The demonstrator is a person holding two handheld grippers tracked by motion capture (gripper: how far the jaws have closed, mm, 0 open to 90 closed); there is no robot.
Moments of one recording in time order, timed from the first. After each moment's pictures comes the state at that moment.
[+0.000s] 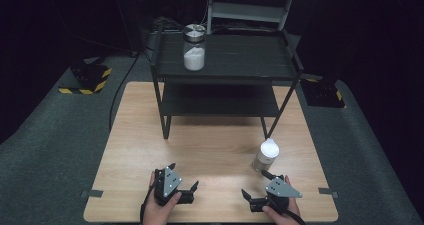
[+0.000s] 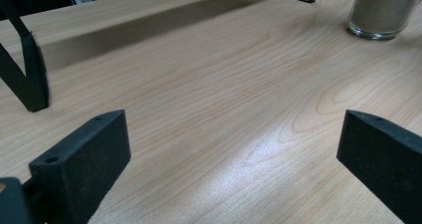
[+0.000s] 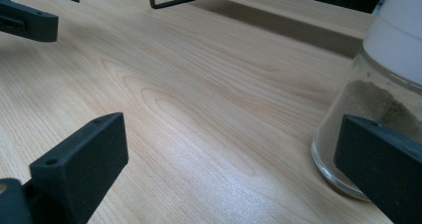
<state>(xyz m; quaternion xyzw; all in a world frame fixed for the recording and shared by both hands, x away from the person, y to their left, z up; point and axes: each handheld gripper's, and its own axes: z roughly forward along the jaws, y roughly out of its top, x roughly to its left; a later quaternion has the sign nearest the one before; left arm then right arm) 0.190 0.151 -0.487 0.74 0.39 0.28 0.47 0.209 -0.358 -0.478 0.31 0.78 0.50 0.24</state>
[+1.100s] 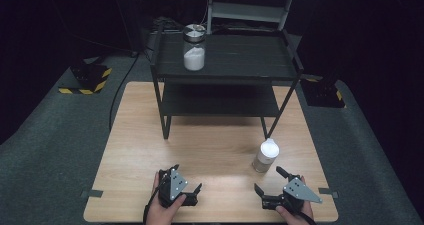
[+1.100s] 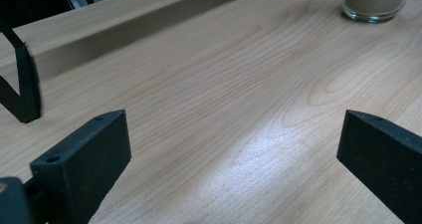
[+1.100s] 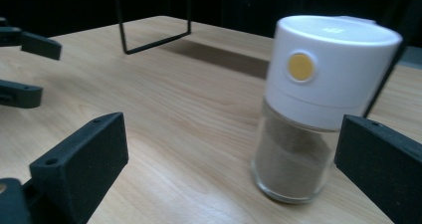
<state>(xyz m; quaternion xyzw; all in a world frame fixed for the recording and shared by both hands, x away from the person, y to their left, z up) 0.187 0.135 -0.484 0.76 0.37 0.30 0.45 0.185 -0.381 -0.471 0.34 0.72 0.53 0.29</state>
